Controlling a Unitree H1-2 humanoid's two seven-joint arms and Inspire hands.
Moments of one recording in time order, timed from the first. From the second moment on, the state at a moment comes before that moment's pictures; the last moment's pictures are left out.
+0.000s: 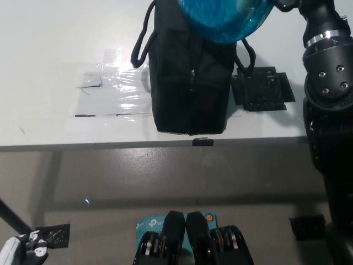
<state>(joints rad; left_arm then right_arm) 0.18 0.34 0.13 -0.14 0.02 0.28 -0.08 -0.93 -0.14 0.09 -0.08 -0.50 0.48 0.07</state>
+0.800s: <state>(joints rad) 0.20 0.34 0.12 -0.14 0.02 0.28 -0.08 -0.85 -0.12 0.14 0.11 -0.67 0.48 -0.01</state>
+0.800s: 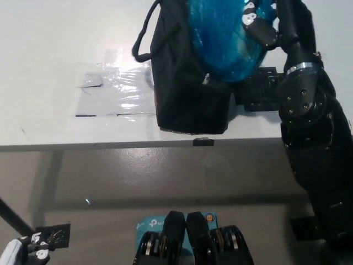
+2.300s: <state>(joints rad) 0.22 0.34 0.09 -0.13 0.02 0.26 -0.08 -1.11 0.00 0.18 0.59 -1.20 0.47 0.30</state>
